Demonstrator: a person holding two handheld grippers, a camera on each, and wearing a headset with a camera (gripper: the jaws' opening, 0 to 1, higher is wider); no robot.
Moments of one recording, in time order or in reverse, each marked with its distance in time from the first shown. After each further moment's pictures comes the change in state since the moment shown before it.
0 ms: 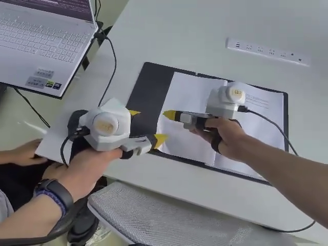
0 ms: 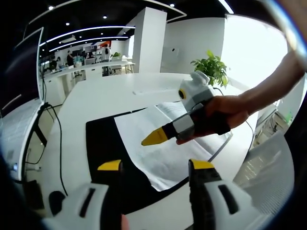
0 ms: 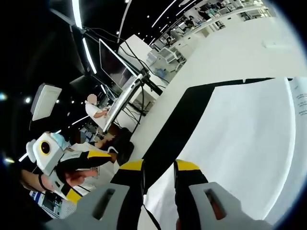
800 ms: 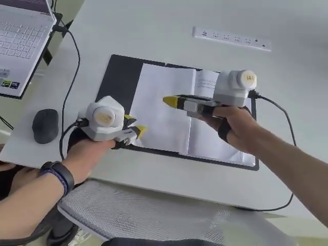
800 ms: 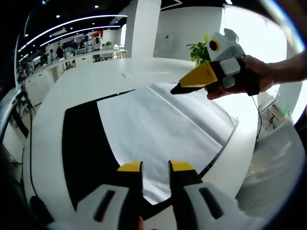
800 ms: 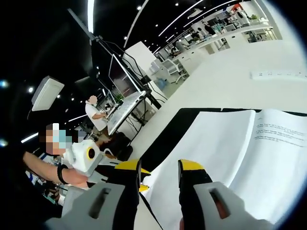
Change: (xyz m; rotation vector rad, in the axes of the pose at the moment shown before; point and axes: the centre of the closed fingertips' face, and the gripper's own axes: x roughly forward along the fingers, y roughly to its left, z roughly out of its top) left arm 0.065 -0.009 -0.041 0.009 0.122 -0.056; right arm -0.078 -0.013 0.021 -0.098 -0.074 -0.035
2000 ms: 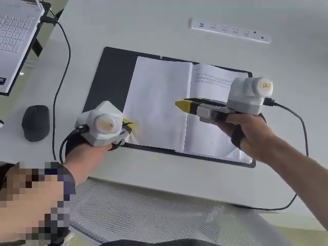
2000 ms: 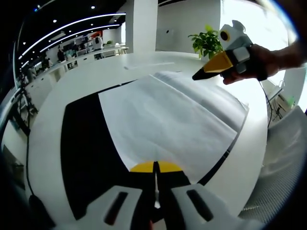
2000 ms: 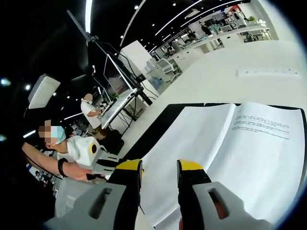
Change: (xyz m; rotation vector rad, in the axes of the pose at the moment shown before) left arm 0.012 0.013 -0.021 0.052 0.027 0.065; right arm -0.020 -0.034 -0.013 -0.015 0.021 -0.042
